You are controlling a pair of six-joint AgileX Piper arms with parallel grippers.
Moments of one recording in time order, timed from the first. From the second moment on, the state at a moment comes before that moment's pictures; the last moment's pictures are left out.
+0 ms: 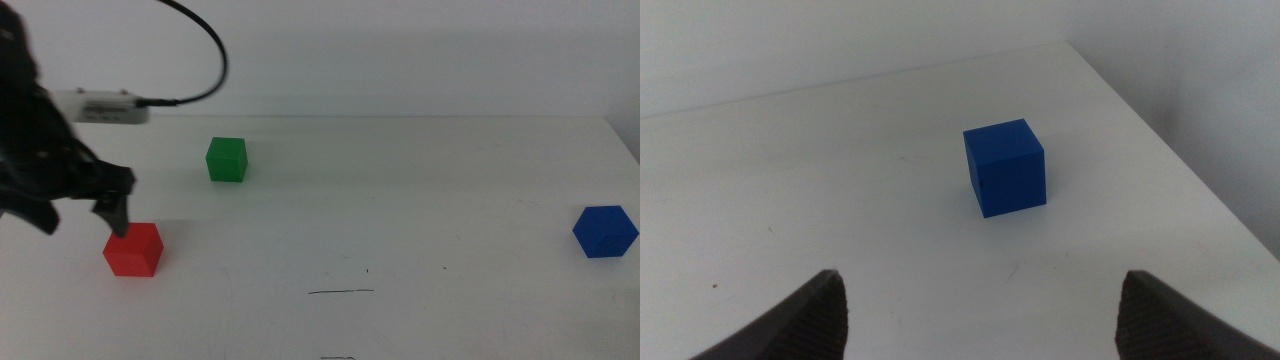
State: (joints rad) left arm -0.02 1.64 -1.30 -0.05 1.19 0.09; right arm -0.08 0.04 0.03 -0.06 0.25 0.22
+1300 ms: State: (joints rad) left arm -0.06 1.94 -1.31 -0.12 0.90 0.07; right arm -0.08 0.04 0.03 -0.06 0.25 0.22
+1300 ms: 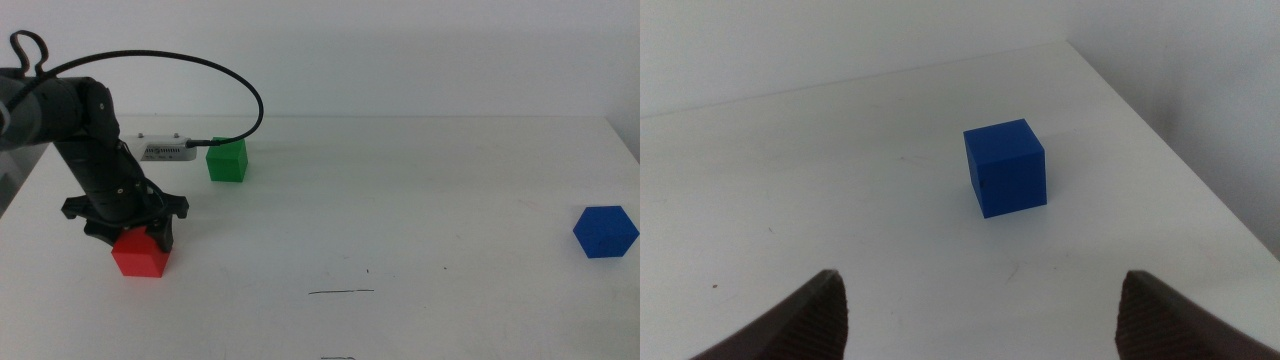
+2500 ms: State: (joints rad) left arm -0.62 2.14 -1.76 -0.03 1.14 -0.55; right arm -0.08 0.04 0.03 -0.06 0.25 0.22
